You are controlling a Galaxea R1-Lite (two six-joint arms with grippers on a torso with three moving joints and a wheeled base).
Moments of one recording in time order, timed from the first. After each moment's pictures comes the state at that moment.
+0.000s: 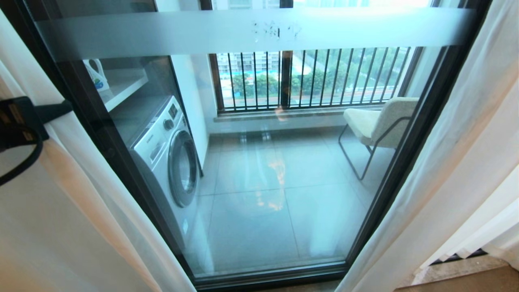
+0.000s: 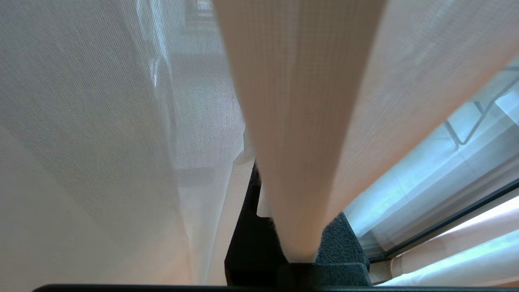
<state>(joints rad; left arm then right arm) 0.05 1.17 -0.91 -0.12 -0.19 -0.13 -0.01 0.00 0.00 -0.07 0.00 -0.02</state>
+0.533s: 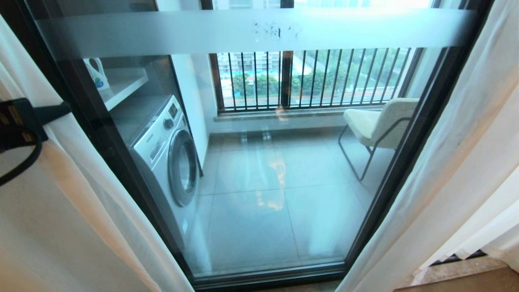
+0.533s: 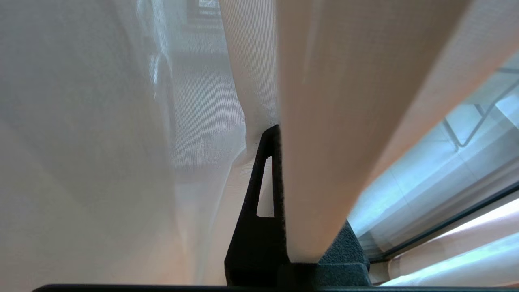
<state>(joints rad) 0.05 1.17 -0.90 -0.12 -0.19 -0.13 -0.01 0.00 0.00 -0.07 0.00 -0.02</state>
